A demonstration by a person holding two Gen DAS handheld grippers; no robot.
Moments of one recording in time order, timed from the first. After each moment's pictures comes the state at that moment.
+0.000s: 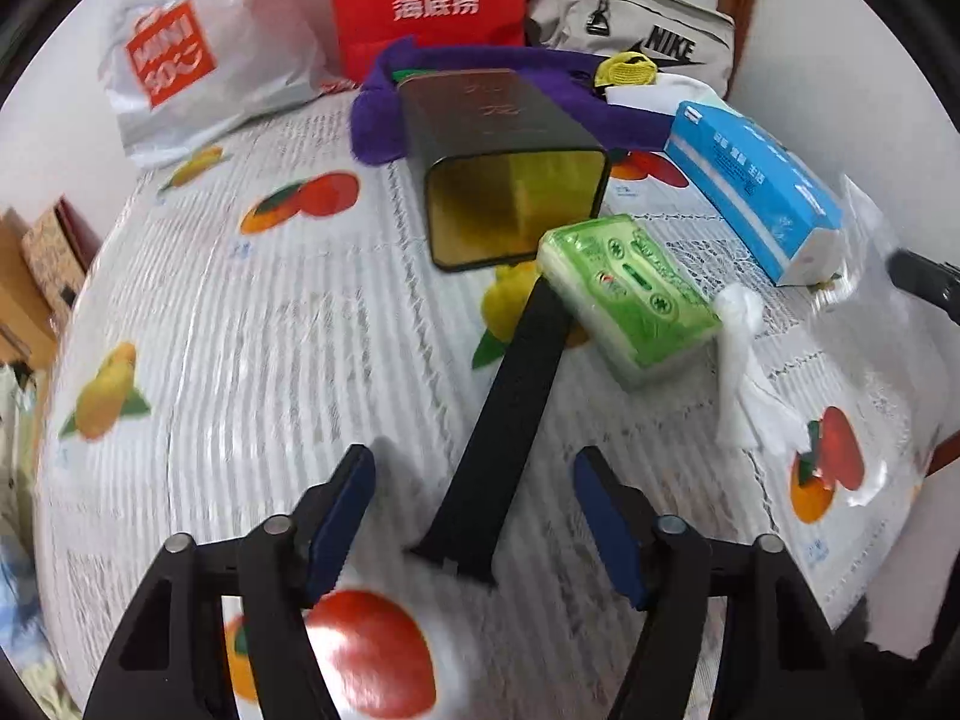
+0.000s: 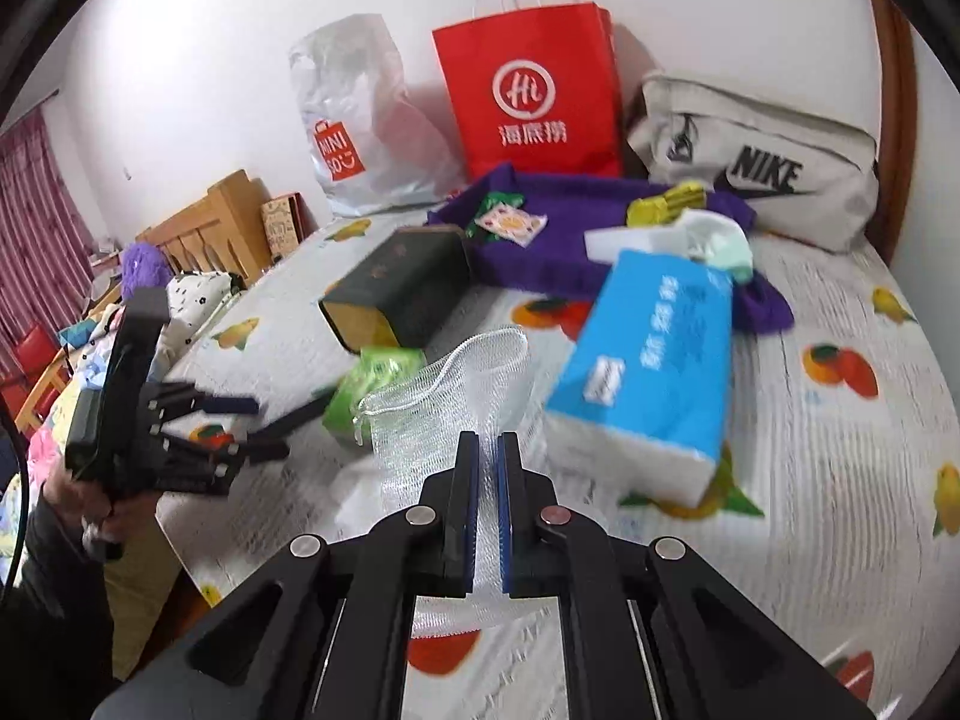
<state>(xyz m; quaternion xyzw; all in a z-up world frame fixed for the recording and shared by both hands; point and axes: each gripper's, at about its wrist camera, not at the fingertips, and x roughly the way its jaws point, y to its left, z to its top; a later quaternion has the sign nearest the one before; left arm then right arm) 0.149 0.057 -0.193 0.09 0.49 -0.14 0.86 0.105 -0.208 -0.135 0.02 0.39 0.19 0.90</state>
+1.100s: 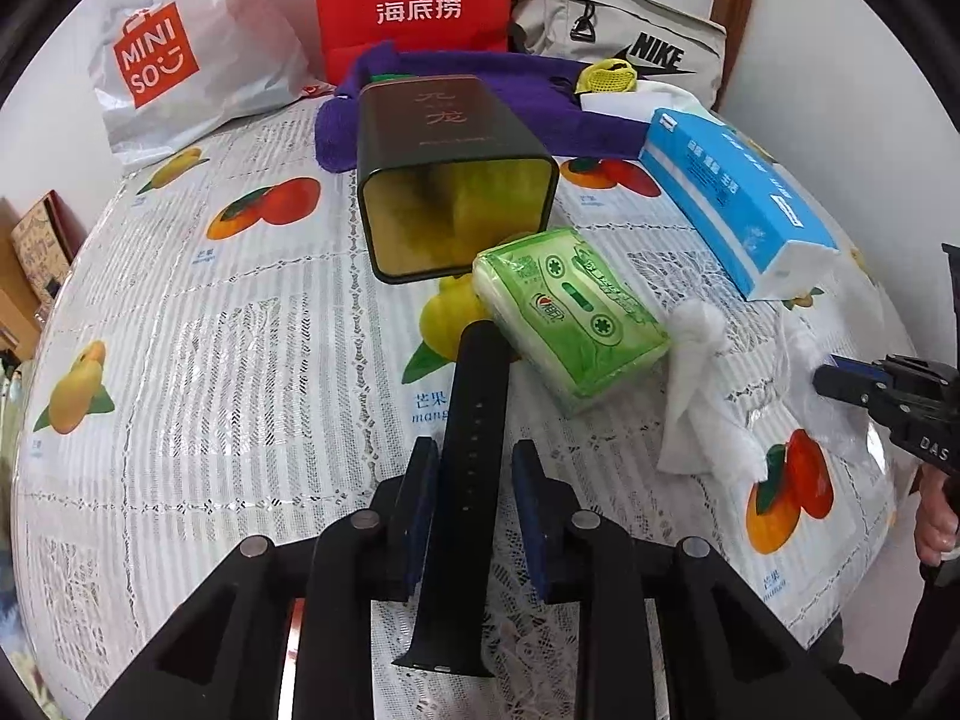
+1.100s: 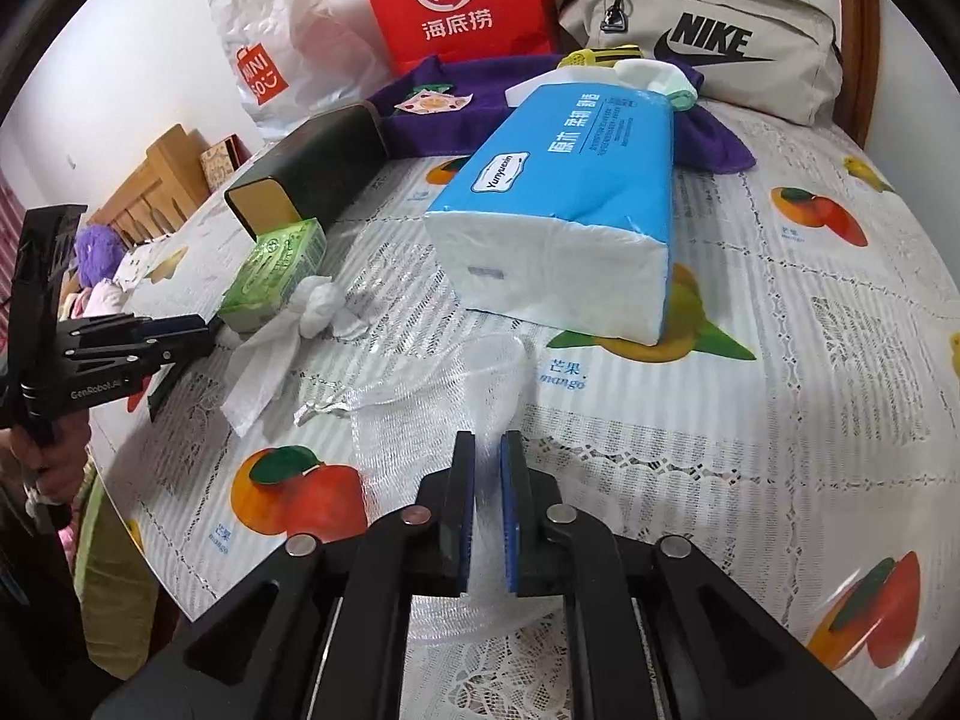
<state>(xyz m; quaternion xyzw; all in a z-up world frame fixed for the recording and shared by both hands) 0.144 0.040 -0.191 0.06 0.49 -0.14 0.86 0.104 -0.231 -0.200 0.04 0.47 0.15 0.87</state>
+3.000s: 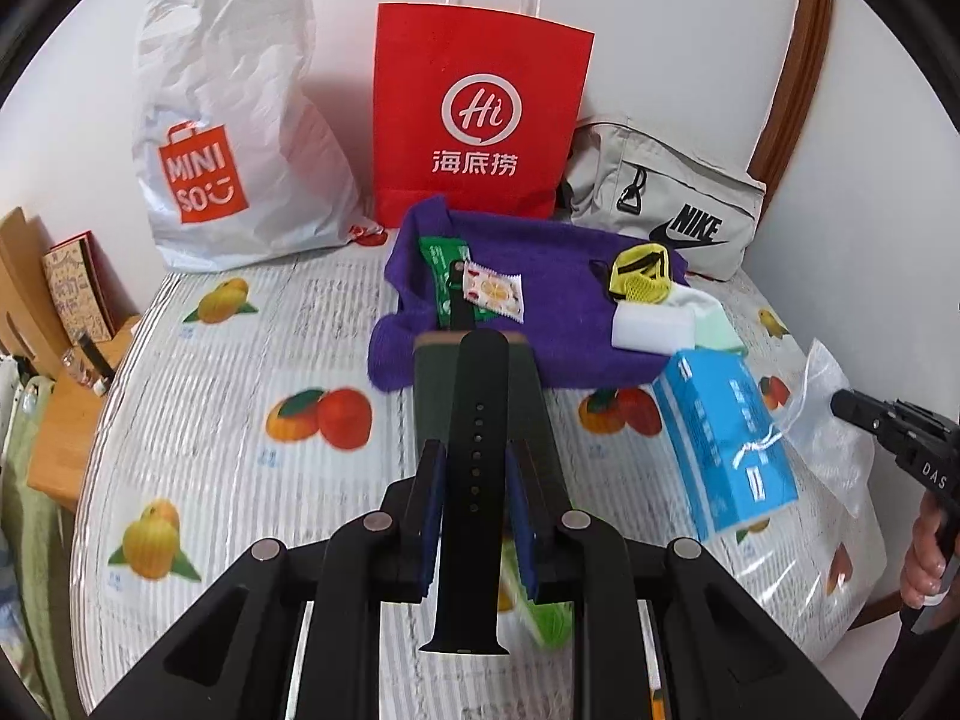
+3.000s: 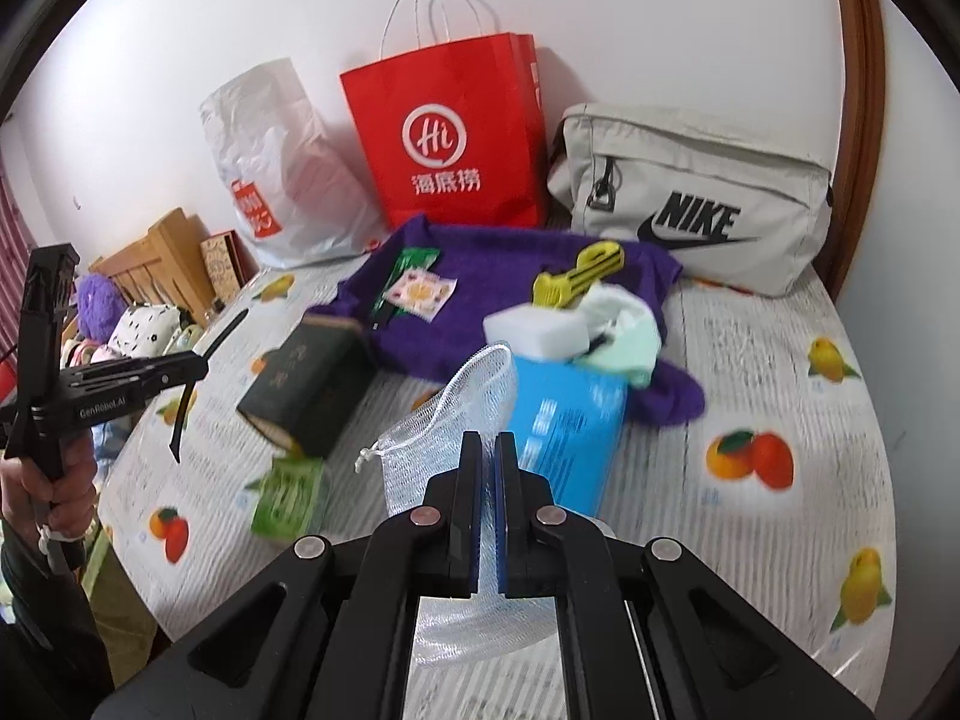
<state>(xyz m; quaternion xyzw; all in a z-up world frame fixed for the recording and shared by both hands) 0.222 0.046 -0.081 -0.01 0.43 -0.11 0.90 0.188 -0.252 -0.073 0.03 0.40 0.14 0.91</state>
